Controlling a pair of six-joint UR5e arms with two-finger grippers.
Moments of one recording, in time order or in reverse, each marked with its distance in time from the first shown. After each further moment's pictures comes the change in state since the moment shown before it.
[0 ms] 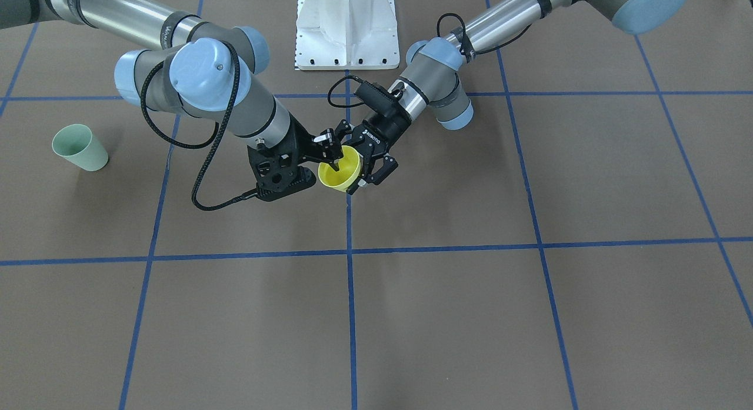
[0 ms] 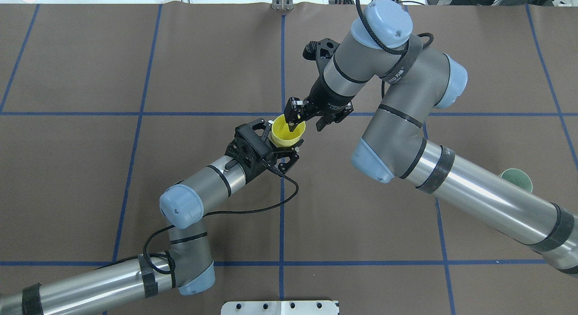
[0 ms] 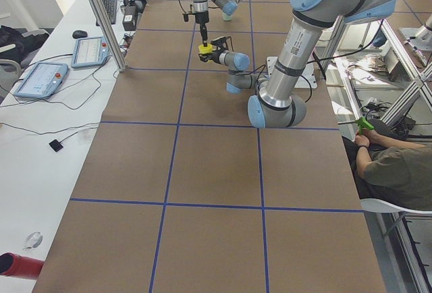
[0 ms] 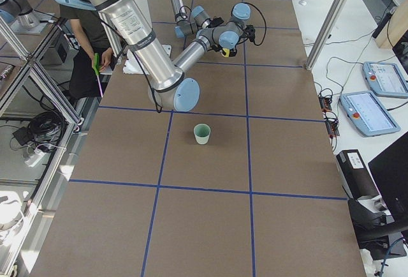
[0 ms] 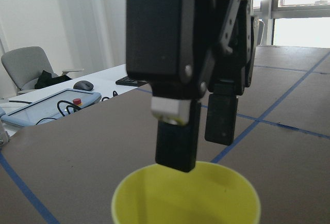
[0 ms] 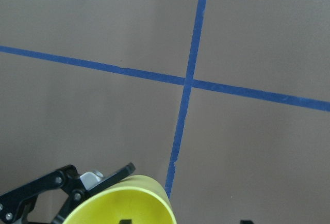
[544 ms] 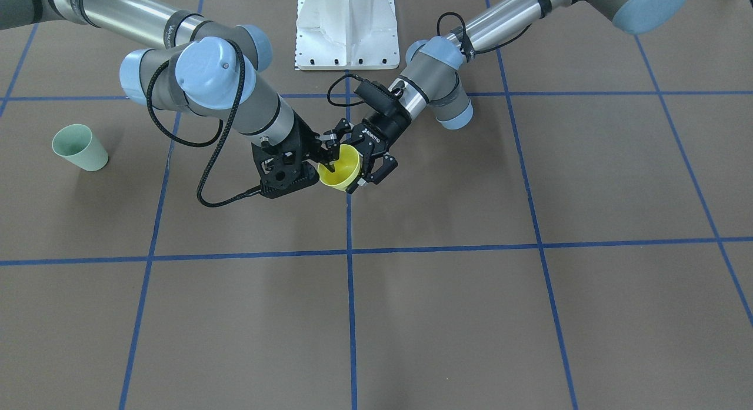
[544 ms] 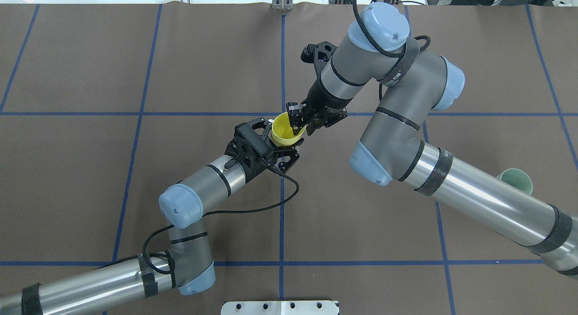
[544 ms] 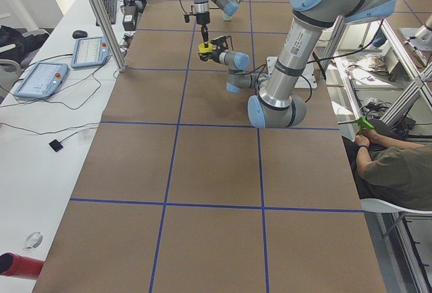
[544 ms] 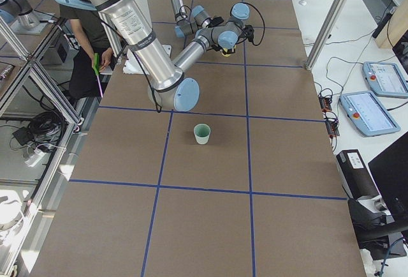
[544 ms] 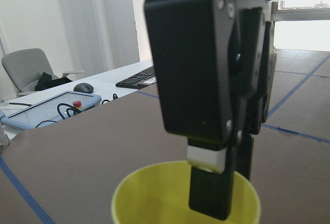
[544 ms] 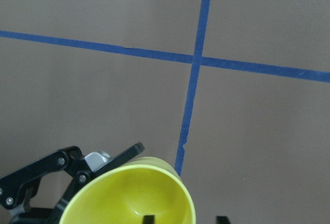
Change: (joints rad) left arm -0.001 0.002 -0.010 -0.001 0.001 -0.001; right arm -0.006 0.003 0.001 0.001 0.001 0.015
